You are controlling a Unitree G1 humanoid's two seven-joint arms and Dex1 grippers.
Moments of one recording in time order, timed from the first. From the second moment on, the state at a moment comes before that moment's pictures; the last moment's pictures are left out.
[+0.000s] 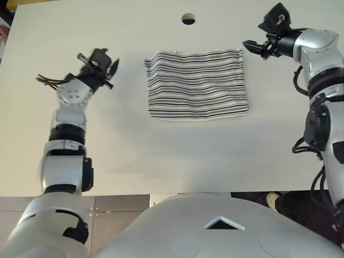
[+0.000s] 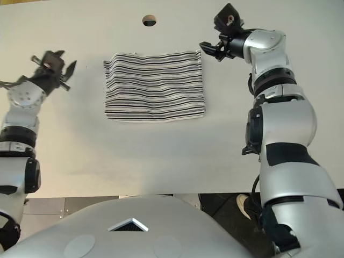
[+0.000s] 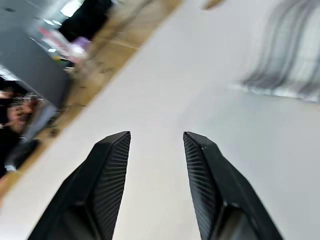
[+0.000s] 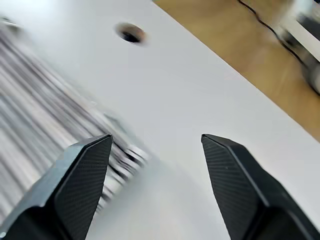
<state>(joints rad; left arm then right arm) -0.49 0.60 -0.03 0.91 0.12 -0.48 -0.45 -1.01 -0.38 0.09 1.32 -0.17 -0.23 0.86</state>
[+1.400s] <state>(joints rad) -0.18 0.56 -0.03 -0.27 0.06 -0.16 -0.51 -1.00 -0.67 0.88 1.07 -0.76 -1.48 0.73</state>
